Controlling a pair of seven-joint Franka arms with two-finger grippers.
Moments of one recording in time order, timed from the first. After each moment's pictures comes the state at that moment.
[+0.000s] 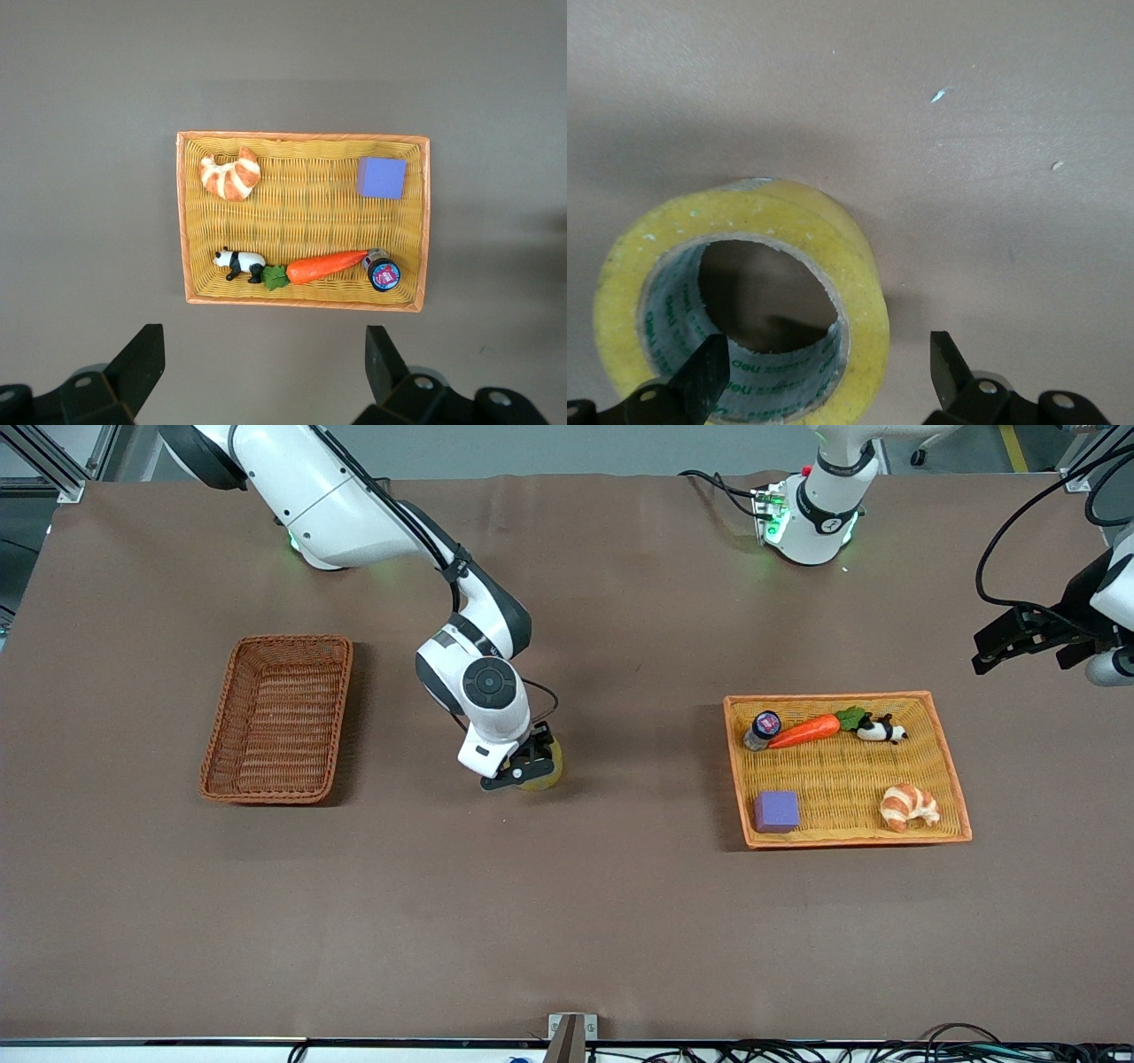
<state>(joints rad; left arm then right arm) -0.03 0.02 -0.04 -1.51 0.03 1.55 -0.10 0.48 0.71 0.23 -1.65 -0.18 2.29 0.50</state>
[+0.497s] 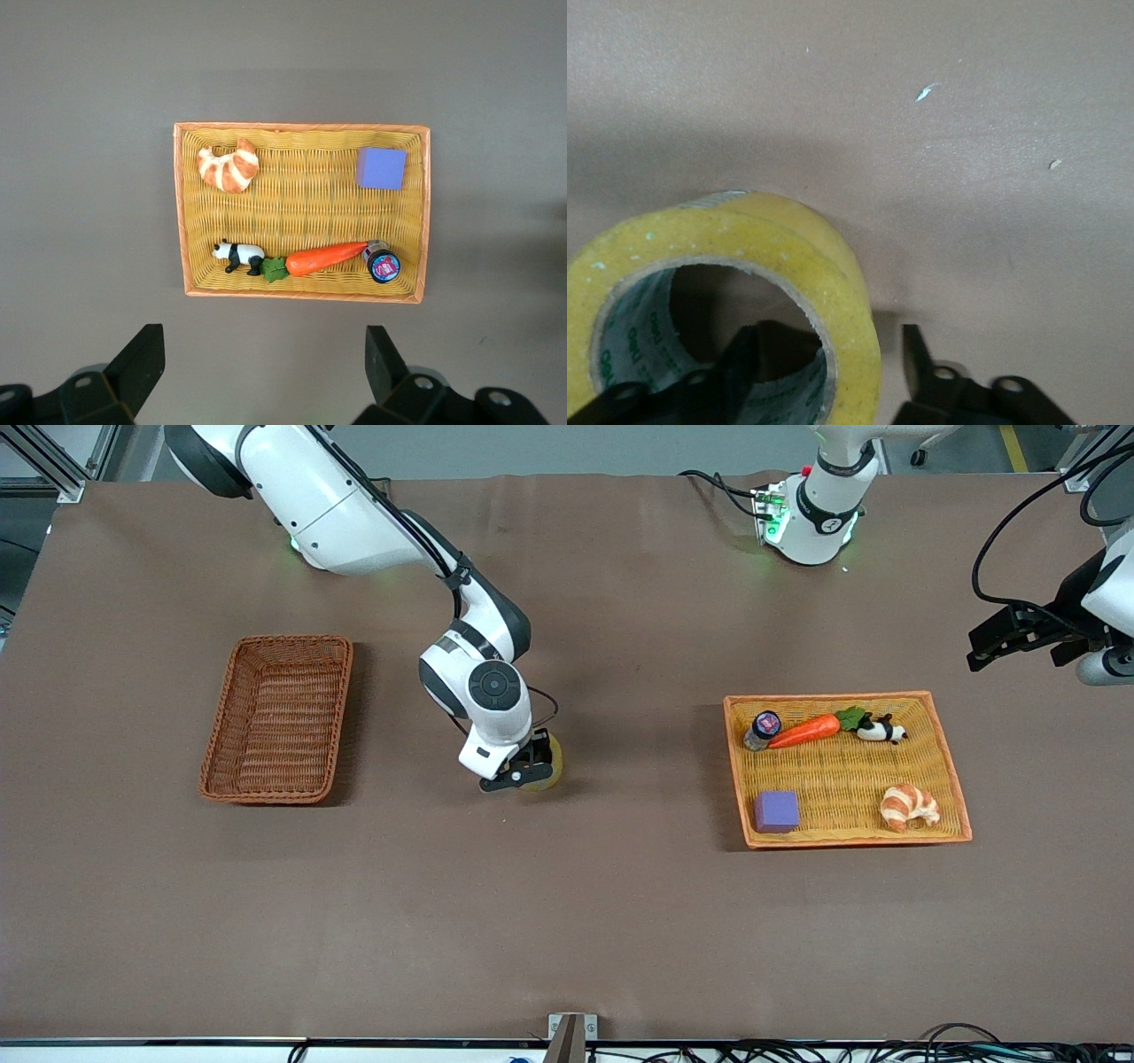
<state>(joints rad) -0.03 0.02 -0.05 -1.51 0.03 1.53 -0.10 0.48 0.74 0.23 -1.65 -0.23 2.32 0.58</state>
